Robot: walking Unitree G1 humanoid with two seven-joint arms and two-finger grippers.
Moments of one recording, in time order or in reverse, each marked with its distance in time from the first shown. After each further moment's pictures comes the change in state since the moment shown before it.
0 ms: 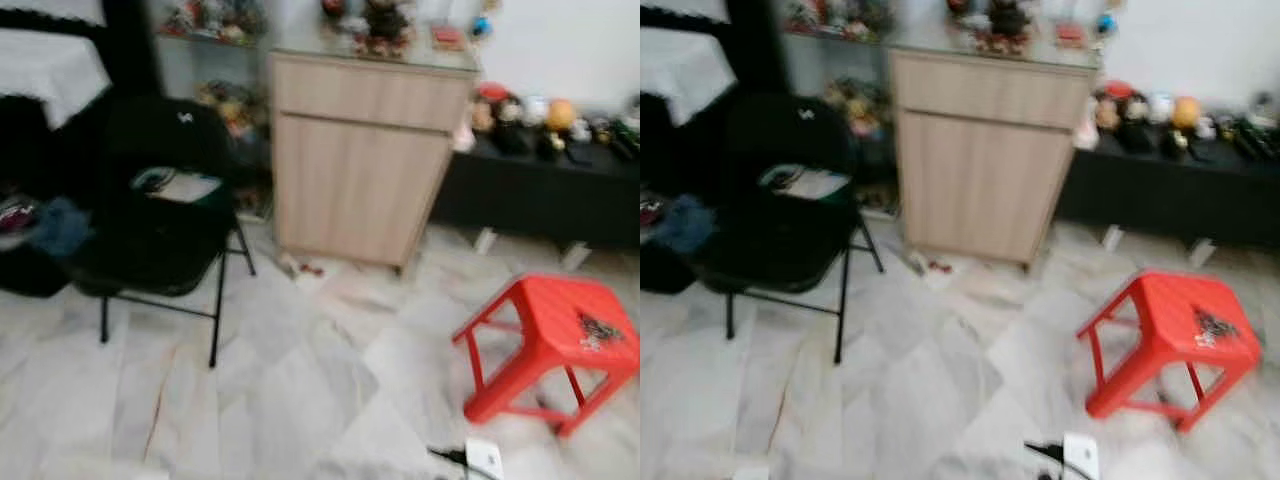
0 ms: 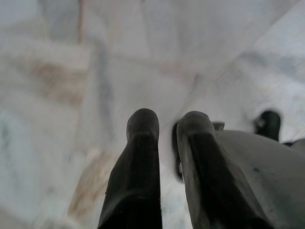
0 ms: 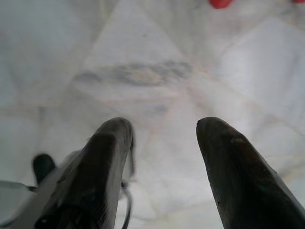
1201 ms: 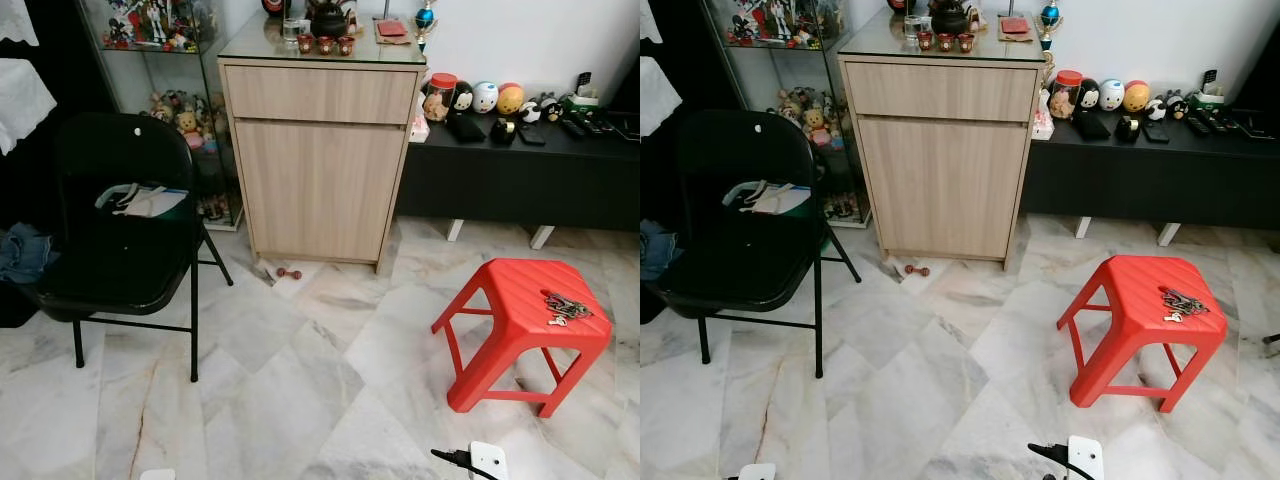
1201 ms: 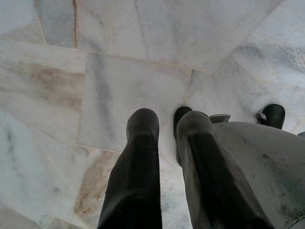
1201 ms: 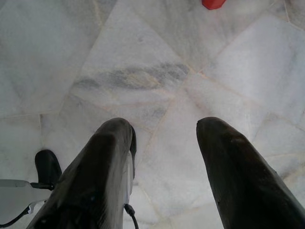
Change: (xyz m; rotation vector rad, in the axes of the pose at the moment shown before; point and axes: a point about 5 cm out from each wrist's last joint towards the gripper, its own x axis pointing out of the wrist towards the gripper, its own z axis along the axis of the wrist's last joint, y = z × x) left arm -0.003 0.007 -0.008 0.002 0.024 0.016; right arm 0.001 0.008 0.004 0.001 -0.011 0.020
